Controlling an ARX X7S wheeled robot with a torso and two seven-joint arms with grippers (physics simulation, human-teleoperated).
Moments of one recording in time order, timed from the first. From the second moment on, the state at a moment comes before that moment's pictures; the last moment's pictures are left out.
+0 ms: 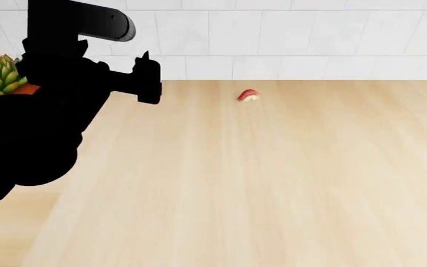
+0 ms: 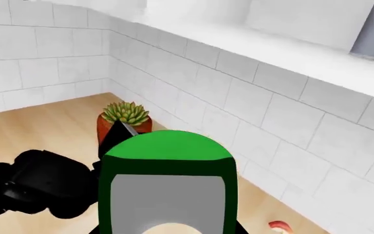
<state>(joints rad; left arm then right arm) -1.36 -0.78 0.87 0.32 -1.45 -0.66 -0.88 2.33 0.73 -0.77 0.06 2.89 1.26 1.22</state>
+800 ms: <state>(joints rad) -1.36 -0.76 0.88 0.29 -1.45 -0.68 -0.86 2.35 0.38 -0.50 0.52 2.64 1.55 1.57</state>
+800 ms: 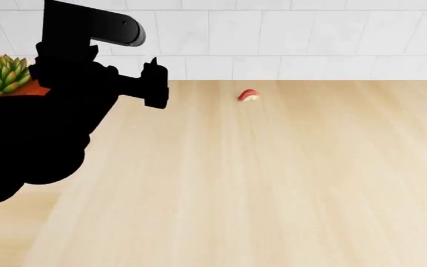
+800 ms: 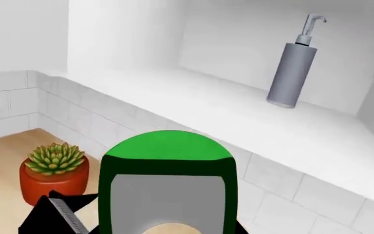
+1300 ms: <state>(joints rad) -1.38 -0.75 0.88 0.29 -1.46 -0.69 -0.85 2.35 0.22 -0.27 0.56 1.22 1.57 0.57</state>
